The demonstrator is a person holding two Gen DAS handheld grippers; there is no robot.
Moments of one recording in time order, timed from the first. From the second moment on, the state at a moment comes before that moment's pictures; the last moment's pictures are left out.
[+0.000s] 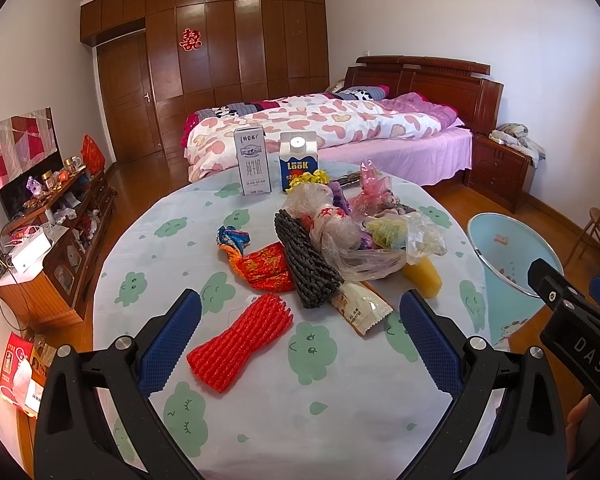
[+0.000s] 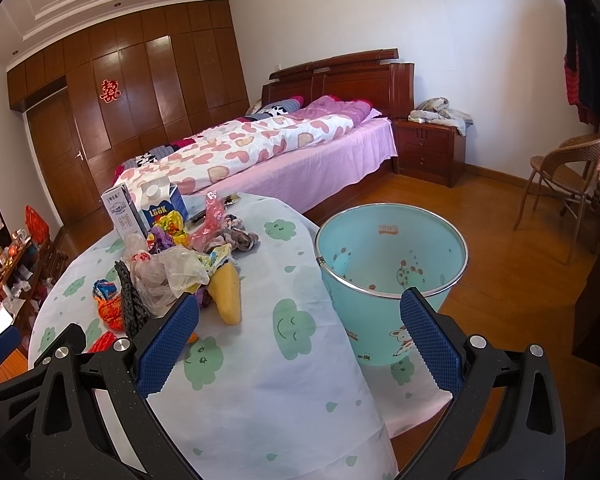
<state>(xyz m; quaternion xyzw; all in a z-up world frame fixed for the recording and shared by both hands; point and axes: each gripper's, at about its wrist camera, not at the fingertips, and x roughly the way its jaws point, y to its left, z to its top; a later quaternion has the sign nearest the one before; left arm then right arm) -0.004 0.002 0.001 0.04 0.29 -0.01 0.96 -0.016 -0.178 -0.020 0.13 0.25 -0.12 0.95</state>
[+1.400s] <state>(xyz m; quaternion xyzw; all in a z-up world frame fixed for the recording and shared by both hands) 0.031 0.027 -0.028 0.03 0.34 0.01 0.94 0.008 -0.181 -0.047 0.11 0.29 -0.11 0.94</state>
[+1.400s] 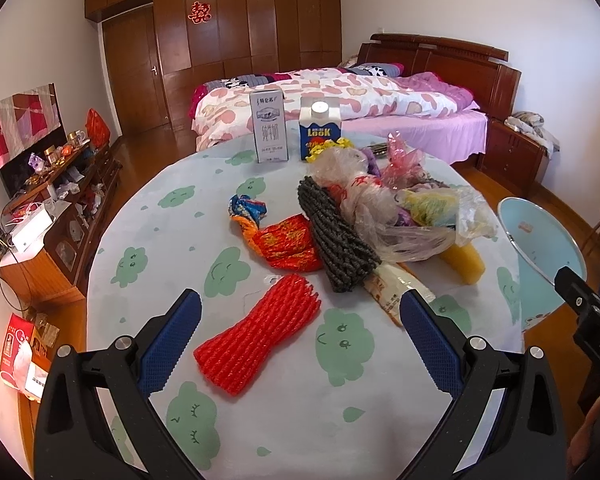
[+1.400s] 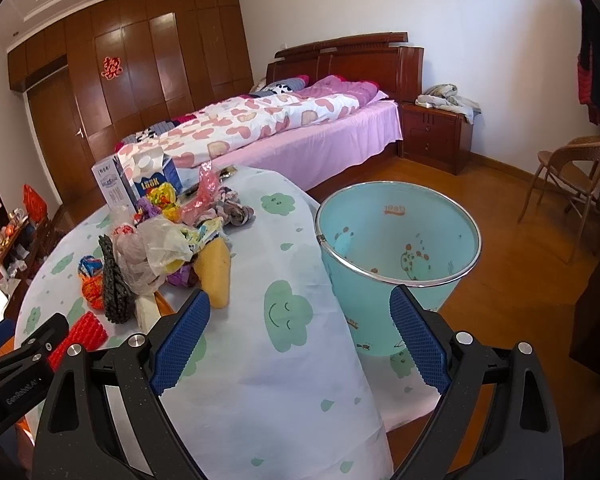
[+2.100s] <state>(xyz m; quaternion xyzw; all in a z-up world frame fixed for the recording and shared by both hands) 0.037 0.050 -0.037 0.02 0.35 0.01 0.94 0.014 -0.176 -0.048 0.09 0.31 -0.11 0.94</state>
